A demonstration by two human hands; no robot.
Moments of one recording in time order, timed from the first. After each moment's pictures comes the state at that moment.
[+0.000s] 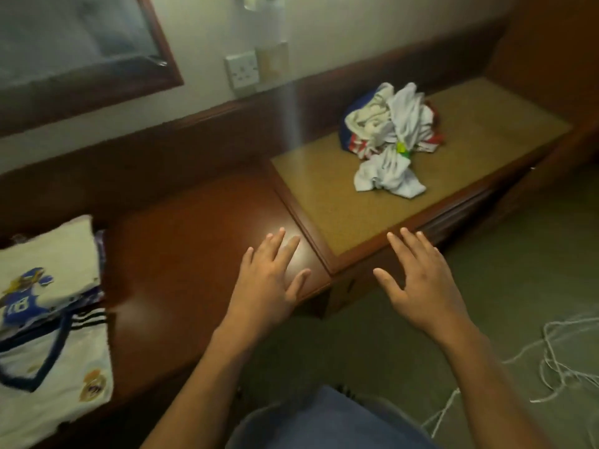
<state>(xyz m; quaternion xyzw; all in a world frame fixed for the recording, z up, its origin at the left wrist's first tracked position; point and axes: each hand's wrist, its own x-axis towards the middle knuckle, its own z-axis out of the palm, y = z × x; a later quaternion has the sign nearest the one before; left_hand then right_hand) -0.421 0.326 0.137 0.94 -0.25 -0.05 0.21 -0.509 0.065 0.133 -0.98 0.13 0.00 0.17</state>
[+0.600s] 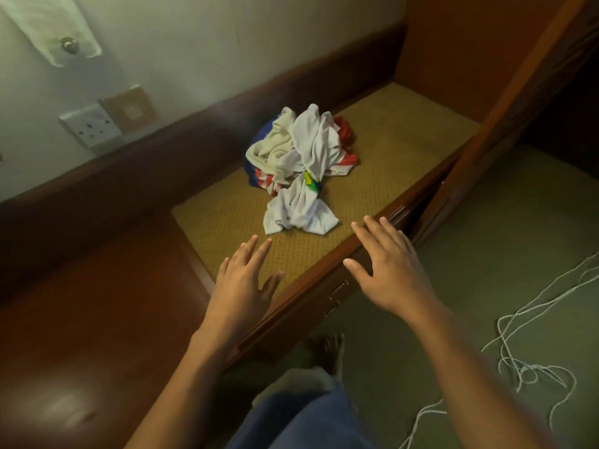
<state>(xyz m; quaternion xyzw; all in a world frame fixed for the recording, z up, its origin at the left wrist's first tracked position) -0.319 0.079 0.109 0.93 -0.27 -0.09 0.22 -0.428 -0.176 0.130 -0.98 0.14 -0.01 0.17</state>
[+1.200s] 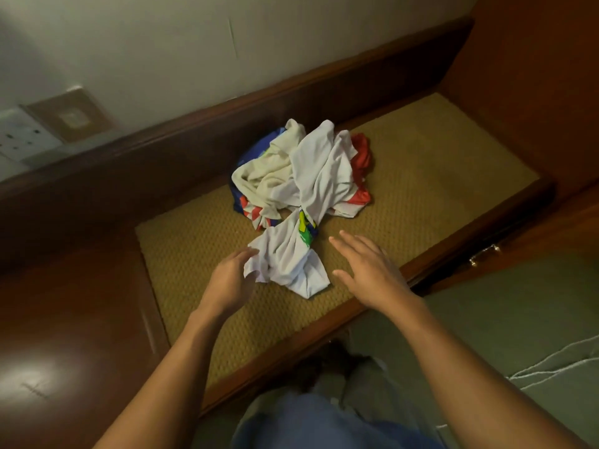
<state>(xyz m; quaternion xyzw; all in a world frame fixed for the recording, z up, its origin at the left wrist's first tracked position) -0.132 -0.047 0.035 0.94 -0.13 -0.18 0.25 -0.210 -0.321 0.070 -0.98 0.03 0.12 0.17</state>
